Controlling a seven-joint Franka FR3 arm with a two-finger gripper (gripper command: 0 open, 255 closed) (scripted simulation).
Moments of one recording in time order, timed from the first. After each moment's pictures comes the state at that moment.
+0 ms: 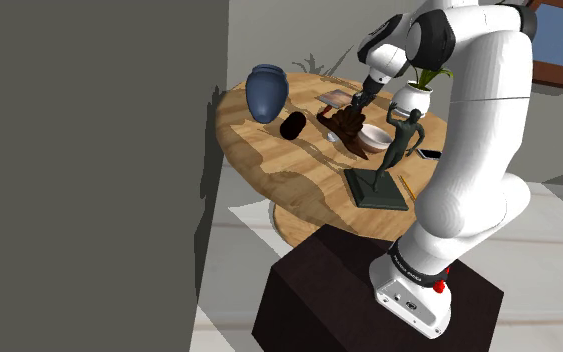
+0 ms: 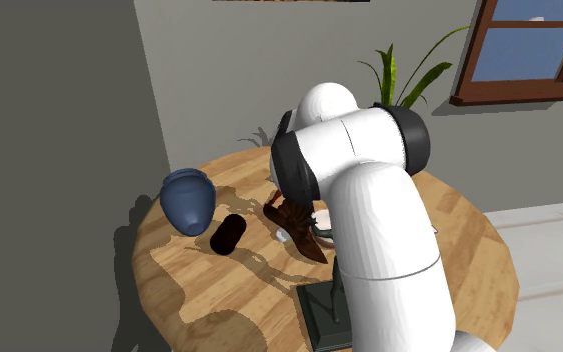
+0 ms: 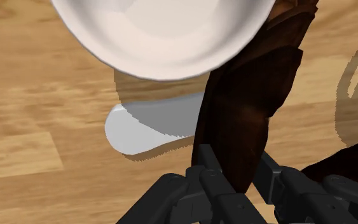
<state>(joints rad) -0.35 0.53 -0.50 -1.69 0.55 2.23 -0.95</state>
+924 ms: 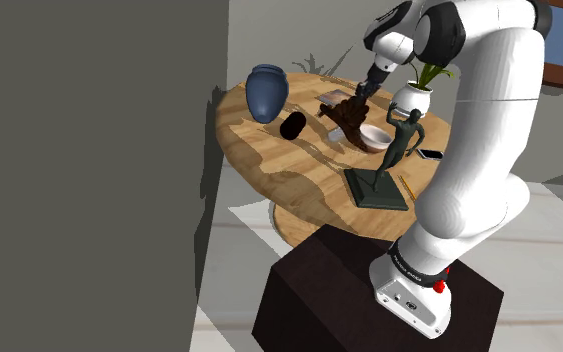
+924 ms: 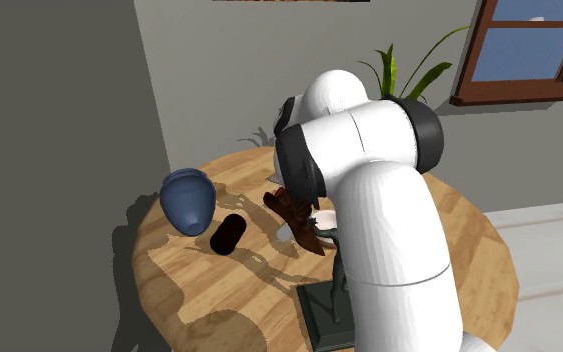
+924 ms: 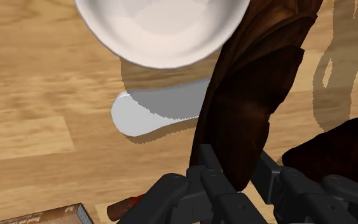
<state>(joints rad) -0.34 0.48 -0.53 -1.66 0.50 2.15 -0.91</state>
